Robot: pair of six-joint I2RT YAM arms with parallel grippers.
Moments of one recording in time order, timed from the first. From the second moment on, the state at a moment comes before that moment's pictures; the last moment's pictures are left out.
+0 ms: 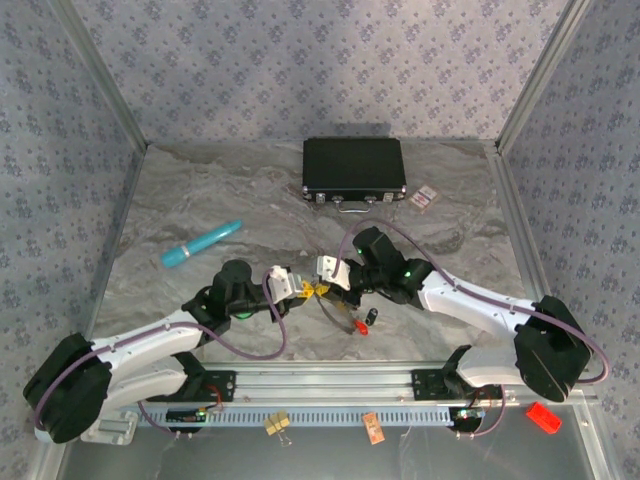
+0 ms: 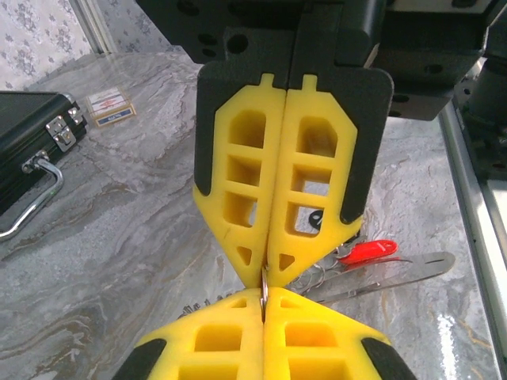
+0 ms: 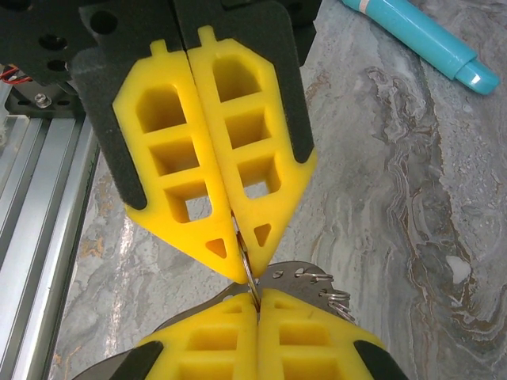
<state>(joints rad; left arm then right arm) -0.78 1.02 0.32 0.37 0.49 0.27 0.81 1.28 0.76 -0.18 -0.53 -0.52</state>
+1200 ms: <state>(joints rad) -0.39 0.91 0.43 0.15 -0.13 -0.19 1.08 1.59 1.01 -0.14 -0.12 0.21</state>
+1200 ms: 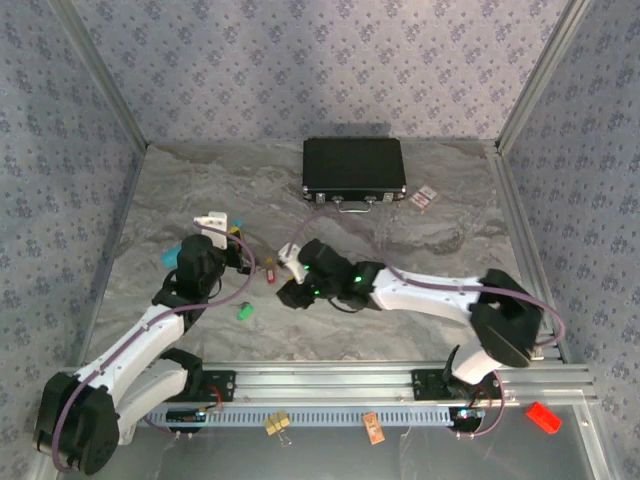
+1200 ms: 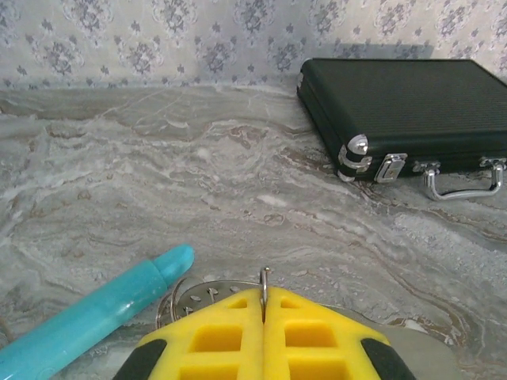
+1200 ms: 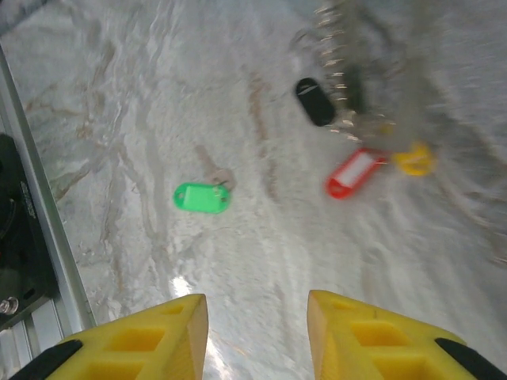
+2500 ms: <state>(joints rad) -0.35 0.92 0.42 0.18 -0.07 -0.22 1.16 2.10 1.33 -0.01 -0.07 0.23</state>
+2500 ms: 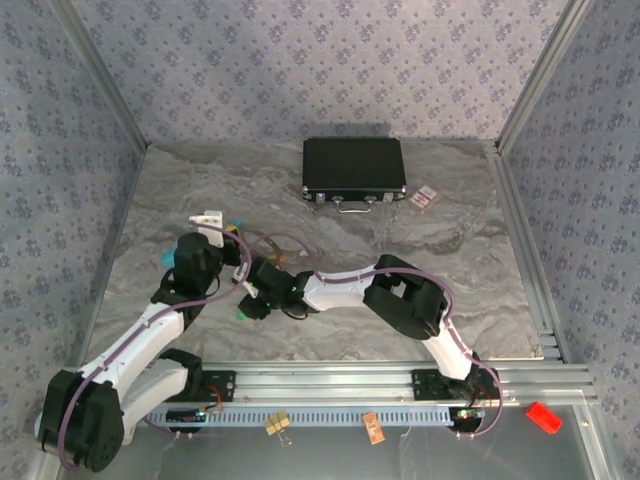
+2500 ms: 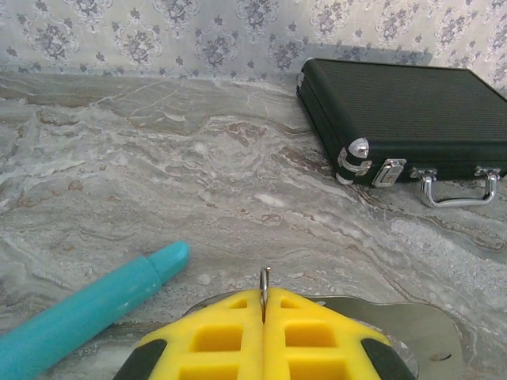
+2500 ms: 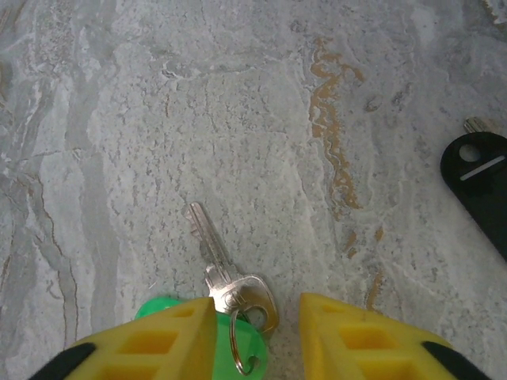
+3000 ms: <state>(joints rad) -0.35 0.91 0.42 0.18 -0.06 -0.22 1.19 2.09 1.33 -0.07 -0.01 0.24</state>
